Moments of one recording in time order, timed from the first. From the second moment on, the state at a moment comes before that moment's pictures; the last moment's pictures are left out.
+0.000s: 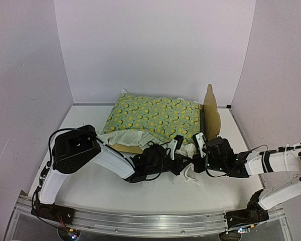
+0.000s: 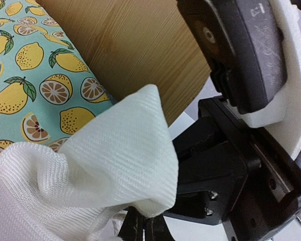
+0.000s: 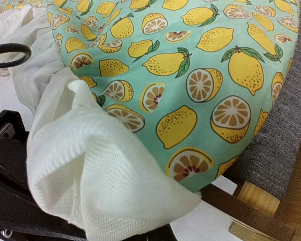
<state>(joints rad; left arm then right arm) -1.18 2.25 1.26 0.84 0.09 -0.56 0.78 1.27 0.43 0.17 0.12 0.30</state>
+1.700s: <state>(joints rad) -1.10 2.31 1.15 0.98 0.07 -0.21 0.68 1.33 0.42 0.29 -0.12 0.14</state>
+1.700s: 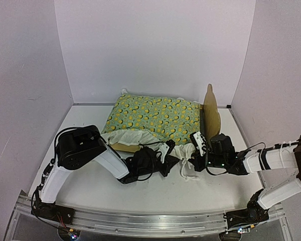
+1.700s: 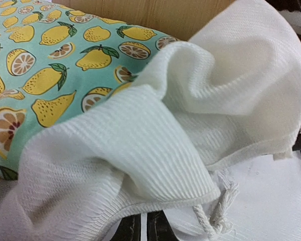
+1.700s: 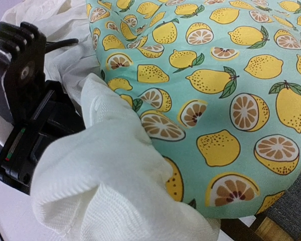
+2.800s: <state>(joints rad) -1.14 2.24 1.18 0.99 -0.07 -0.05 0.68 1.32 0.42 0.29 -0.15 0.12</state>
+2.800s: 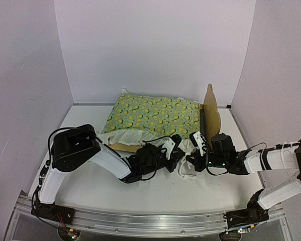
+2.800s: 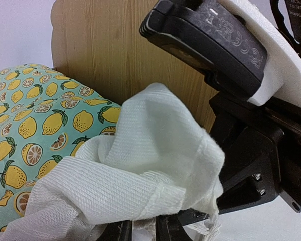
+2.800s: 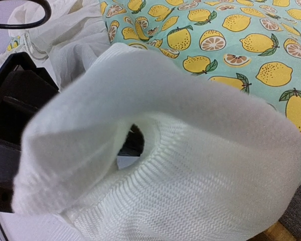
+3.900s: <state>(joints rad) -1.07 2.20 1.17 0.81 0.22 0.37 0.68 1.31 0.43 0.25 -0.20 0.08</state>
